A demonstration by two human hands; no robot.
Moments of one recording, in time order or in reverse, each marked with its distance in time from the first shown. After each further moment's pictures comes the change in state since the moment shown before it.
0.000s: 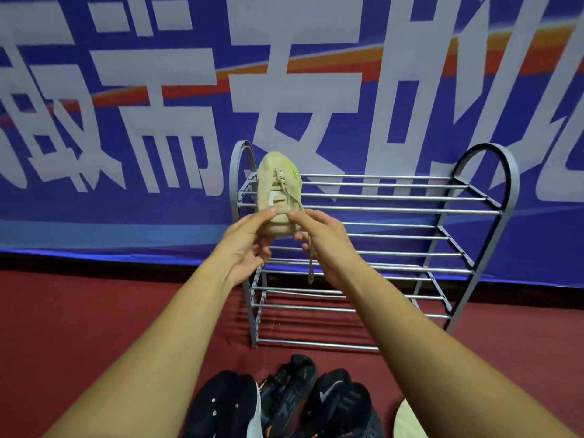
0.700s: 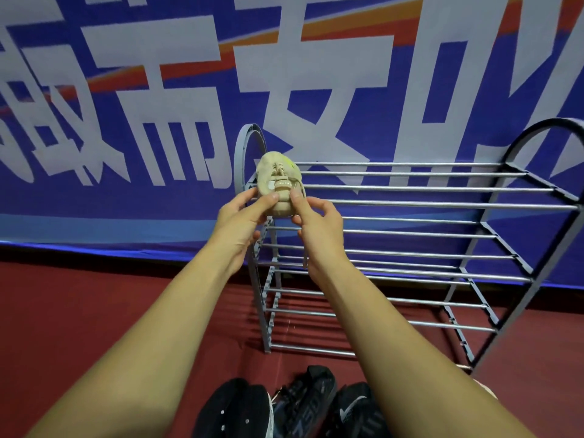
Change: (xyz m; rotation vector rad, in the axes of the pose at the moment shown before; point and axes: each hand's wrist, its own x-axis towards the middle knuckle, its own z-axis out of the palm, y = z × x) left_hand 0.062 0.005 -0.023 0.310 0.120 0.277; right_hand 0.067 0.036 0.039 0.136 0.209 -0.056
